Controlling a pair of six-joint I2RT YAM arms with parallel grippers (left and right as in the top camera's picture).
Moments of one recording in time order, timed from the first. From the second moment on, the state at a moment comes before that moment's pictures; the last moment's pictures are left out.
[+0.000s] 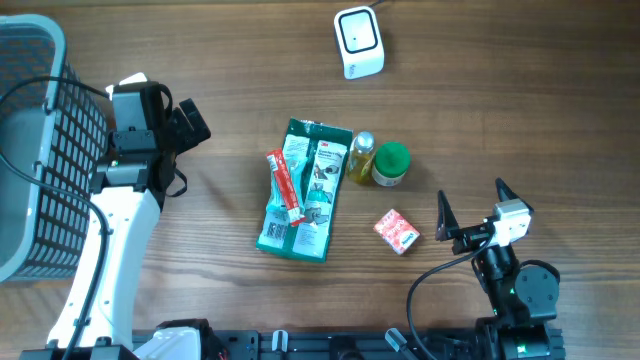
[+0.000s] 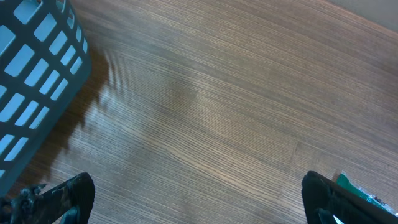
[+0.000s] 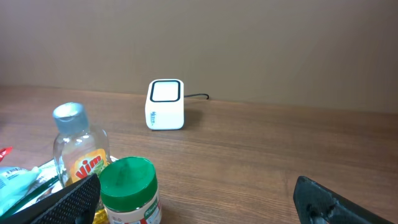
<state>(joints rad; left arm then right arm) 0.04 1.33 1.02 -0.52 -0.19 -0.36 0.08 0.04 0.01 0.00 -0.13 0.00</state>
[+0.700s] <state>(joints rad) 0.04 1.33 1.02 -0.52 -0.19 -0.36 0.08 0.04 0.01 0.00 -0.13 0.00</state>
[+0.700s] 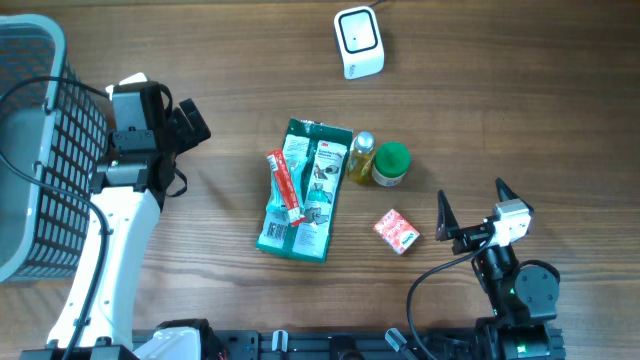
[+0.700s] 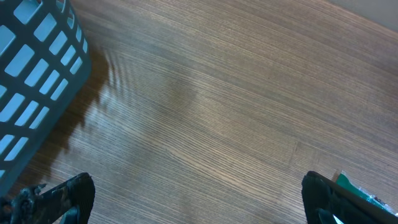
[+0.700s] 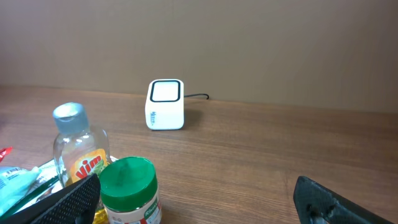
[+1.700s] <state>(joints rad) 0.04 1.33 1.02 -0.52 -0.19 -0.36 0.08 0.99 1.10 -1.20 -0.52 0.00</state>
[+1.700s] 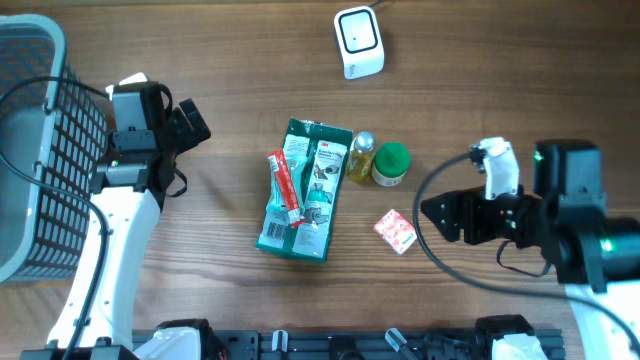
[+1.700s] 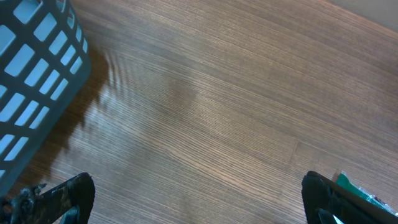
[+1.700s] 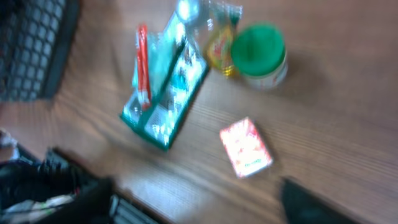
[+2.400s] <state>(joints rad) 0.04 1.33 1.02 -0.52 -0.19 -0.36 0.08 1.29 0.51 -0.51 -0.28 0.34</state>
